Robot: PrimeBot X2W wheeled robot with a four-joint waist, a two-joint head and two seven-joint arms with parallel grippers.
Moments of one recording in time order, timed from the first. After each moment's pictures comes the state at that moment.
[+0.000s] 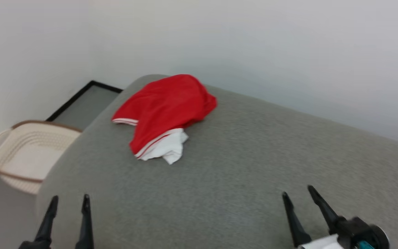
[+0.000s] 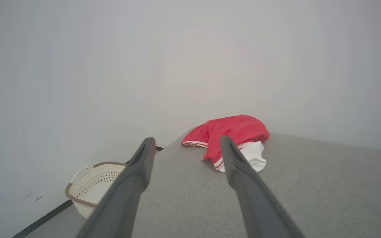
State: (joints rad) left arm 0.16 0.14 0.13 -0.03 -0.11 -0.10 -0.26; right arm 0.04 -0.07 0.18 0.14 0.13 0.13 -0.26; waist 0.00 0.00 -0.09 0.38
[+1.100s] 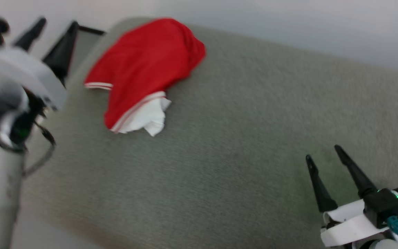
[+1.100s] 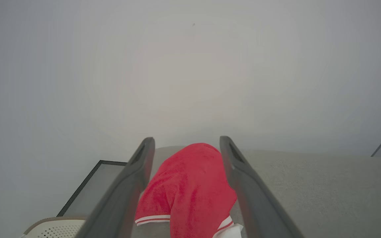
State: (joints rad) left arm -0.75 0.46 -0.12 0.24 -0.57 -0.13 0.28; right arm -0.08 -0.18 0.16 0.04 0.07 0.13 -0.26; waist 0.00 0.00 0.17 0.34
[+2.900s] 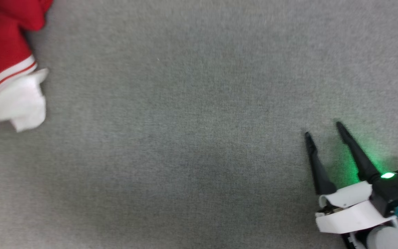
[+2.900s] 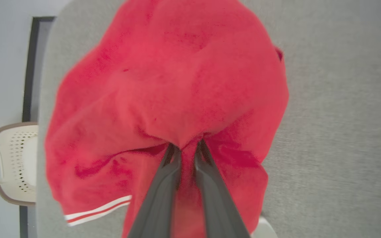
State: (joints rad) left arm -1.42 0.61 -0.49 0.97 -0.66 -0.07 0.81; right arm -0.13 -0.16 0.15 -0.08 0.10 0.13 -0.23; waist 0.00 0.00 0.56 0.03
